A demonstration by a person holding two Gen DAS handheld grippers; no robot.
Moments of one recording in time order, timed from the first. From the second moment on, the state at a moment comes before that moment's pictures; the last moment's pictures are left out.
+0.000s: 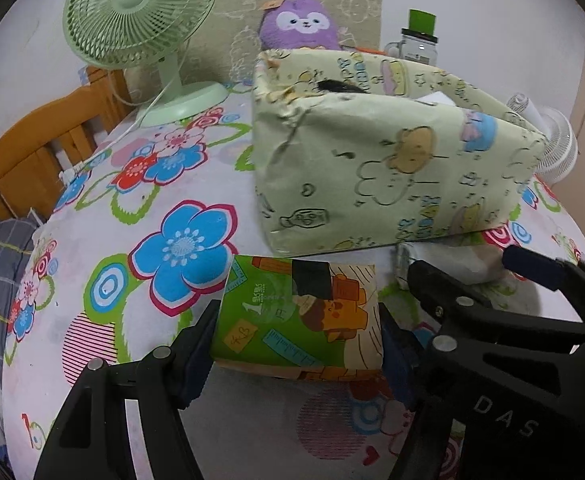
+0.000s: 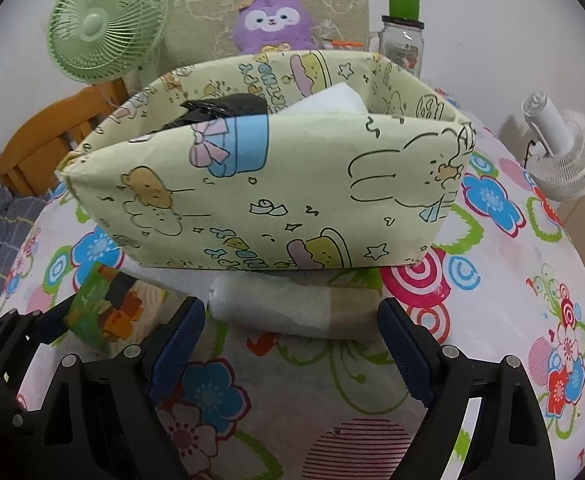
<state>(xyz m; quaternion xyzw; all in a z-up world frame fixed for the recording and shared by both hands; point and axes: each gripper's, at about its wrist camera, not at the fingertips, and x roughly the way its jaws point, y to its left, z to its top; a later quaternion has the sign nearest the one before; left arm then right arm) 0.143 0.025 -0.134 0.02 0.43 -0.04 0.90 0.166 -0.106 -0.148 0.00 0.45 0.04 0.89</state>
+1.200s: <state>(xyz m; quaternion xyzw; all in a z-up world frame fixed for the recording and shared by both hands) 0.150 0.013 -0.138 0.02 0.44 -0.06 0.89 0.175 -0.109 -0.155 0.02 0.45 0.03 0.89</state>
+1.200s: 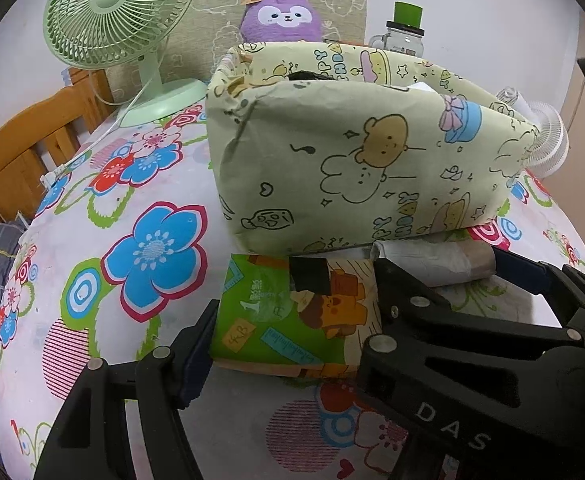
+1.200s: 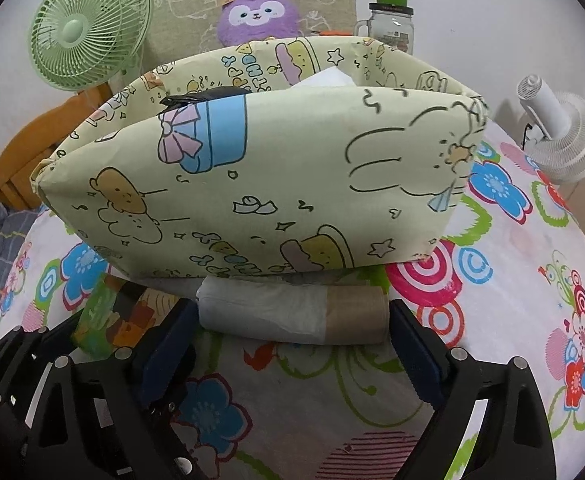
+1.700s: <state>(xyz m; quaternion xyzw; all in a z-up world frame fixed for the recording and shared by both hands) 0.133 -0.002 -0.126 0.03 0.43 -0.07 0.90 0.152 -0.124 -0.138 0.02 0.43 0.03 0.90</state>
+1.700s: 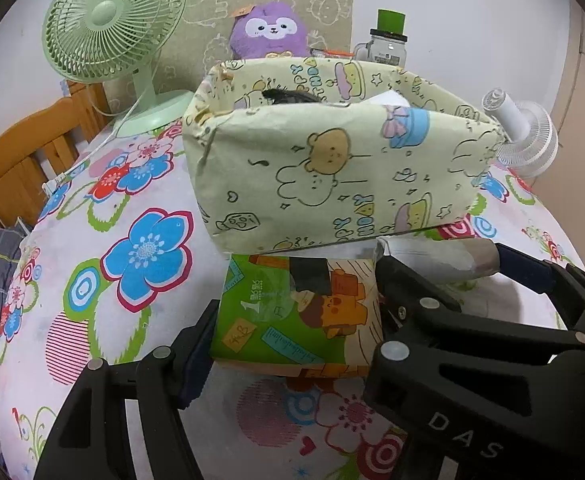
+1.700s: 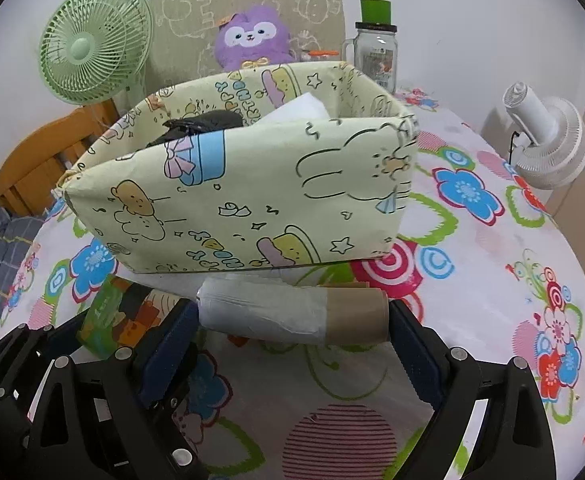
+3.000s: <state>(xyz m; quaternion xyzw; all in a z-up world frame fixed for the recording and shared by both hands) 0.089 -0.030 -0.061 0.02 0.37 -0.07 0.93 0.105 -0.152 -0.060 0.00 0.36 0.04 0.93</state>
